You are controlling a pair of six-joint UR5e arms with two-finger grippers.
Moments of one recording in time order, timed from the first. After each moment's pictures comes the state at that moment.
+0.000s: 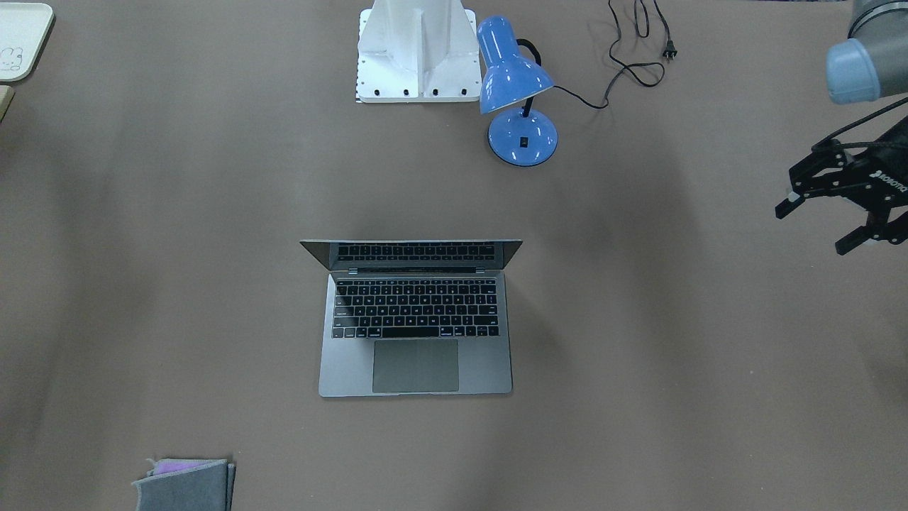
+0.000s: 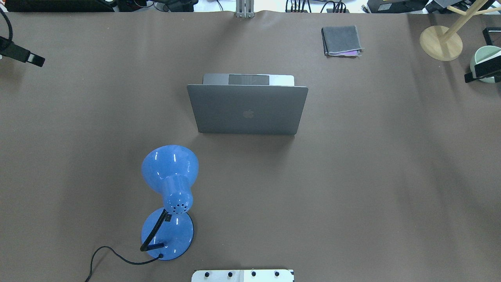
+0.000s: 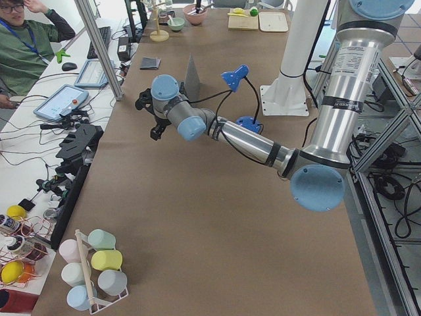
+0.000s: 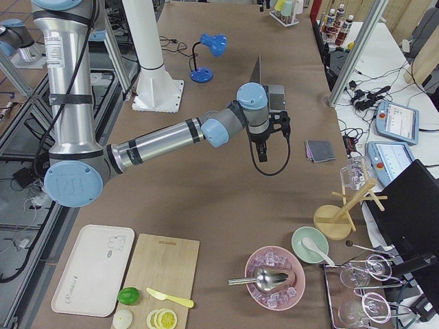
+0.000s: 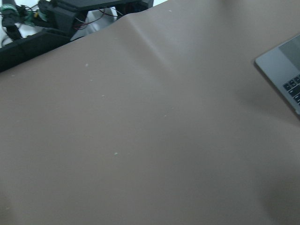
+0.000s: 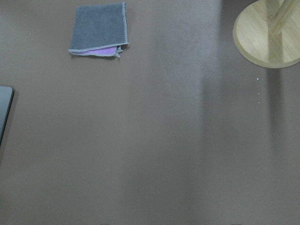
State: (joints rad) left arm -1.26 -1.80 -1.75 -2.03 -2.47 -0.38; right arm 1.28 -1.53 1.93 -1.30 2.33 0.61
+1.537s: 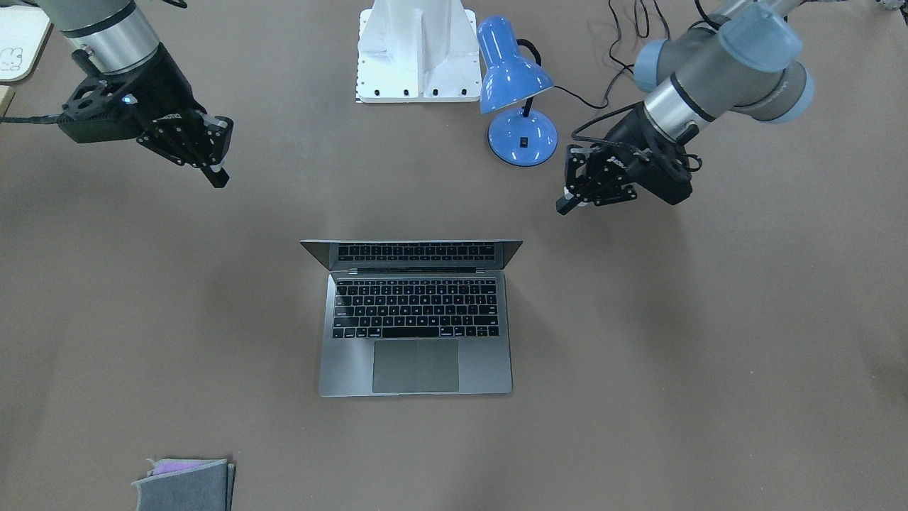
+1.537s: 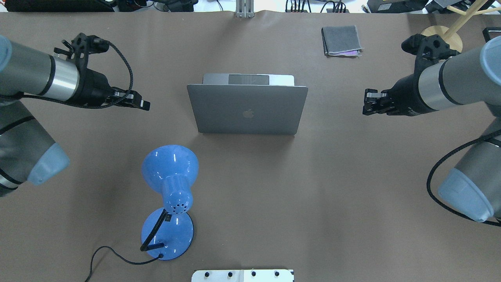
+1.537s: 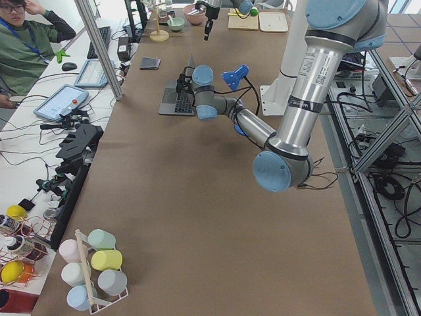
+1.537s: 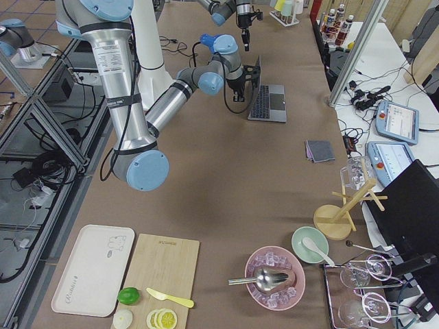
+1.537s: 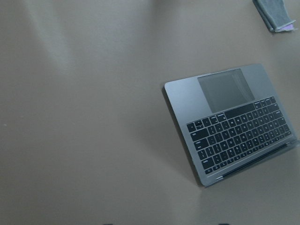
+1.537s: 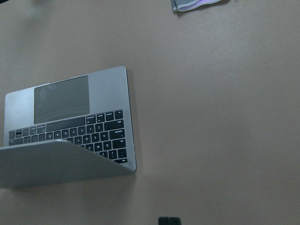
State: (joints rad) left arm -0.77 -1.92 -1.78 -2.37 -2.14 -1.21; right arm 0.77 -1.30 2.15 -1.46 1.95 1.31
